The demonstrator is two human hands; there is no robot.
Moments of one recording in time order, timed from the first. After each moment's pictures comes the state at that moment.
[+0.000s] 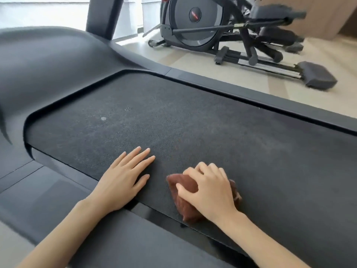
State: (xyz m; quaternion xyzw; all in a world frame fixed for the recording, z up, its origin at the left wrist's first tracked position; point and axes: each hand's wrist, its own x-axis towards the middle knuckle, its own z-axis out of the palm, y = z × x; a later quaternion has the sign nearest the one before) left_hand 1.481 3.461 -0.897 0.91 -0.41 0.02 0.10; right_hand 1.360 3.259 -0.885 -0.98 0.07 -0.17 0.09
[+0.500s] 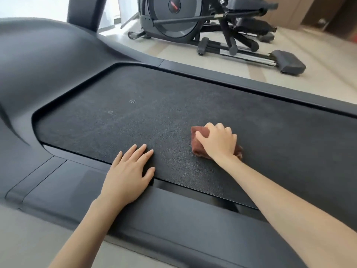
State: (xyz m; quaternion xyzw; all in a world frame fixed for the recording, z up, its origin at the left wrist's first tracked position) left_hand 1.475 3.506 -0.898 0.92 -0.35 -0.01 0.14; right_hand 1.429 3.253 -0.886 -0.93 0.35 -0.14 0.04
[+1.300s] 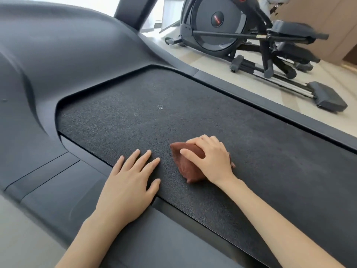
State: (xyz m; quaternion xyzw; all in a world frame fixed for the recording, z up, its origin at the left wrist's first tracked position) left_hand 1.497 3.520 -0.903 0.95 -0.27 0.01 0.12; right_hand 1.484 3.303 -0.879 -0.97 0.03 -0.18 0.15
